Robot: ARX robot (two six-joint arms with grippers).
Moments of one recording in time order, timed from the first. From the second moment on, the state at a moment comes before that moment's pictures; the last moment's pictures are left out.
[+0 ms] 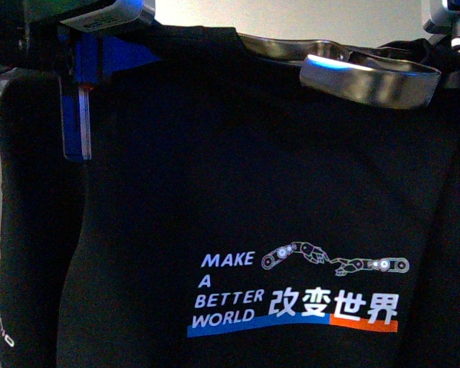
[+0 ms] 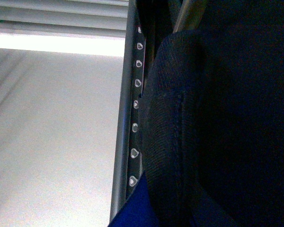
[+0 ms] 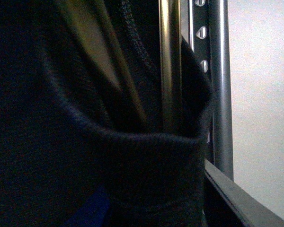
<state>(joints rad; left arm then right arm) -0.14 1.47 1.16 0.39 0.79 1.55 -0.04 1.56 1.48 -0.17 -0.57 -1.52</state>
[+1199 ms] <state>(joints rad) -0.14 1.47 1.16 0.39 0.80 1.54 -0.23 1.38 1.14 -0.44 -1.03 -0.84</state>
